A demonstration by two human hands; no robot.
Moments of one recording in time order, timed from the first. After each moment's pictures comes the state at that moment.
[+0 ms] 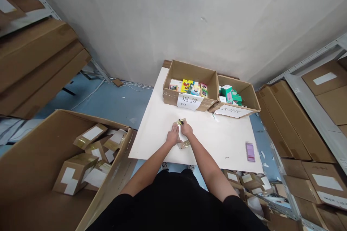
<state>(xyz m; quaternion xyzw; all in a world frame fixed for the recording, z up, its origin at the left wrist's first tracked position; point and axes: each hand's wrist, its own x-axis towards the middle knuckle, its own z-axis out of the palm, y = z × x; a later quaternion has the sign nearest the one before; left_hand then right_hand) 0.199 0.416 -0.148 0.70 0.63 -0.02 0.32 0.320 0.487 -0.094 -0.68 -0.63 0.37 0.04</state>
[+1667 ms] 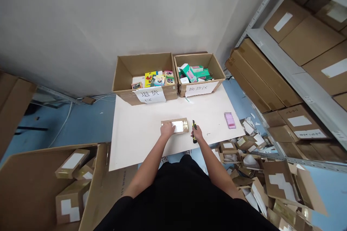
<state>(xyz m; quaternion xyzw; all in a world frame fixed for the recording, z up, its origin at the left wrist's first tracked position) 0.362 0.441 -0.096 0.71 0.64 -0.14 0.25 0.585 0.378 -0.118 -0.76 -0.24 0.53 0.29</state>
